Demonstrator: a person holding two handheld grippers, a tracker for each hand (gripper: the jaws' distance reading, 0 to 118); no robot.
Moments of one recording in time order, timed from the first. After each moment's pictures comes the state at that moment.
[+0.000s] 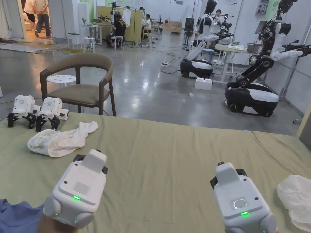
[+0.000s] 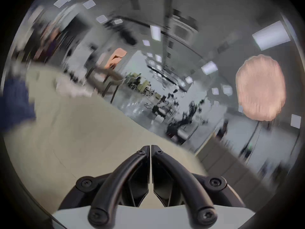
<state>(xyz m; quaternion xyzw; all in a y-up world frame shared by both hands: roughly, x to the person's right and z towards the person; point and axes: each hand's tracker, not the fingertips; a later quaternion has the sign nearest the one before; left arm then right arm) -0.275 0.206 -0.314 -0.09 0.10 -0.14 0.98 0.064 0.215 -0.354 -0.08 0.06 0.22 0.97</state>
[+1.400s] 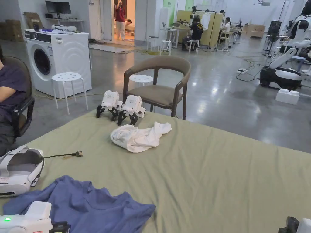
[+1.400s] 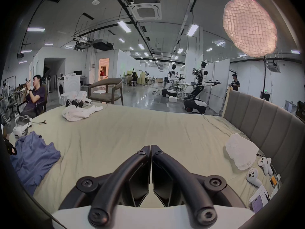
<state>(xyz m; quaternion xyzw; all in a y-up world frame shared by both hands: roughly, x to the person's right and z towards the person) -0.534 0.097 -0.158 -0.42 0.18 0.11 0.88 0.010 0.161 -0.352 -0.15 0.09 0.08 0.98</state>
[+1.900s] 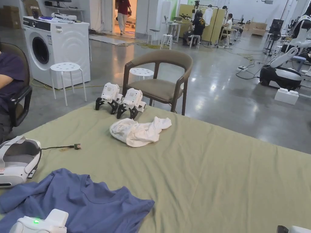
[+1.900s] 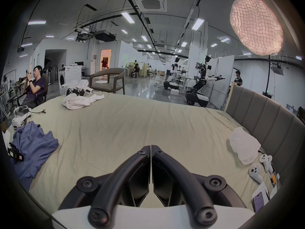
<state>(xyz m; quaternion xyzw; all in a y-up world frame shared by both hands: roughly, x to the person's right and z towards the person) -0.531 0.027 -0.200 -0.49 0.16 0.06 0.86 -0.001 0.136 -0.357 -0.19 0.09 0.10 0.97</state>
